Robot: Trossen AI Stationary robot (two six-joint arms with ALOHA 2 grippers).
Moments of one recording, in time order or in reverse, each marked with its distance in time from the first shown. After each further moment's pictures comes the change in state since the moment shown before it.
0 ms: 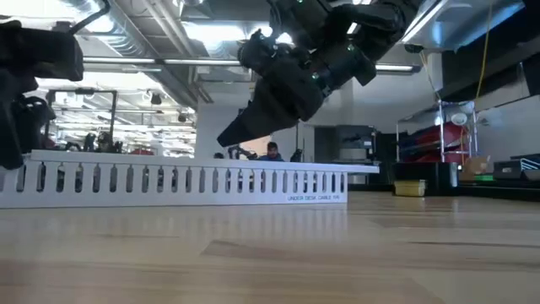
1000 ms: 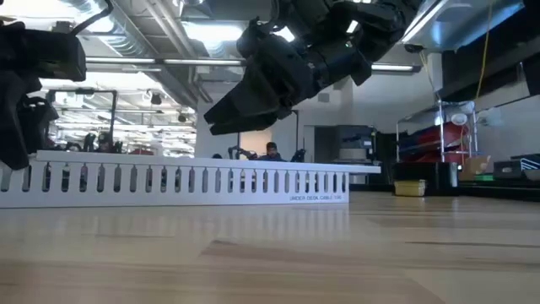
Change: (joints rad) left arm 0.014 0.000 0.000 0.002 -0.008 0.010; right arm -0.008 0.000 0.000 0.105 -0.074 0.133
